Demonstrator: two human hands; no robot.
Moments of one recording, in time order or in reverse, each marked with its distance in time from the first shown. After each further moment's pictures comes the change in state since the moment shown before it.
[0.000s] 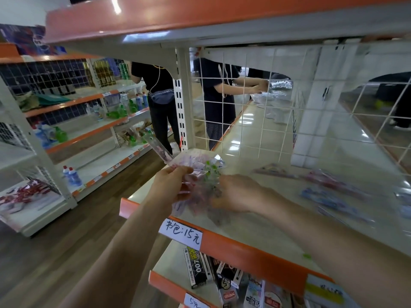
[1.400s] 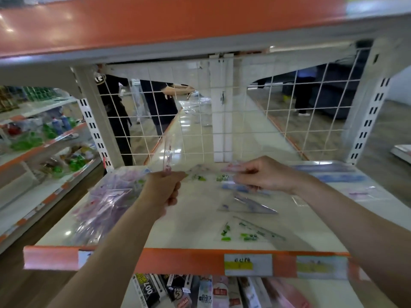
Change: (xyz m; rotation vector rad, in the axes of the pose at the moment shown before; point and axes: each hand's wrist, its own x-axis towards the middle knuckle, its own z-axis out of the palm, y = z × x) left_hand -0.003 -0.004 0.126 0.069 -0.309 0.013; right_hand -0.134 0.158 -0.041 0.757 0.218 0.280
